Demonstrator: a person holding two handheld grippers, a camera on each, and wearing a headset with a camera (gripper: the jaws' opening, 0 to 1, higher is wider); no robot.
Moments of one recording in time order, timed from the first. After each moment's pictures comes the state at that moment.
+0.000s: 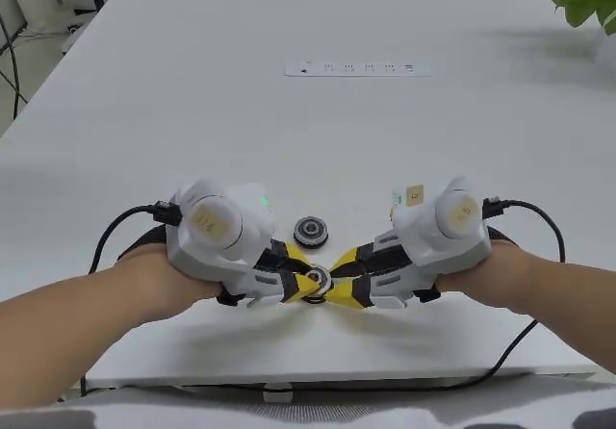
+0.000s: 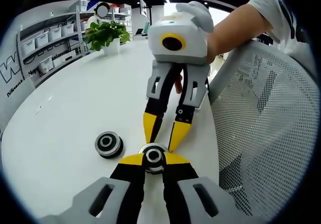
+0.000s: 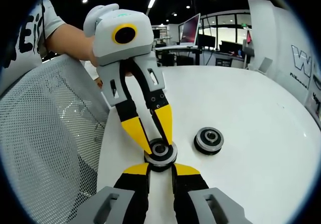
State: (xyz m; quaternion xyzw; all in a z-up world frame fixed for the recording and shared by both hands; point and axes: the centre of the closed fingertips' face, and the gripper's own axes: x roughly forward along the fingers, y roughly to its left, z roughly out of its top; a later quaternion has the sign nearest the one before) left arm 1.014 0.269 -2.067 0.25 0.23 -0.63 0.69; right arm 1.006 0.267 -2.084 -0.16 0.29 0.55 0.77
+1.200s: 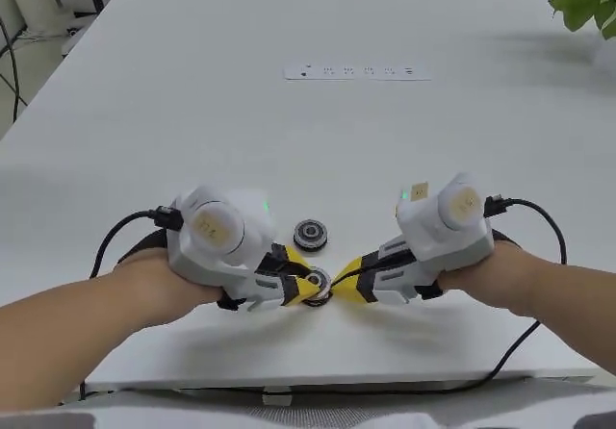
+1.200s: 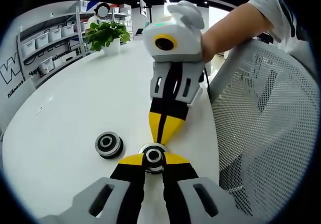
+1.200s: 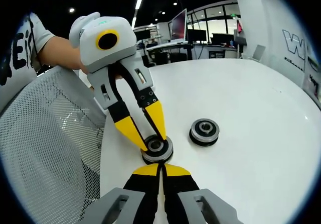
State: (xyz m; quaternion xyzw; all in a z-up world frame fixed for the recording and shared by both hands) left arm 1.015 0.268 -2.067 0.25 0.23 -0.63 0.70; right arm 1.008 0.259 -2.086 -0.12 0.32 0.53 0.78
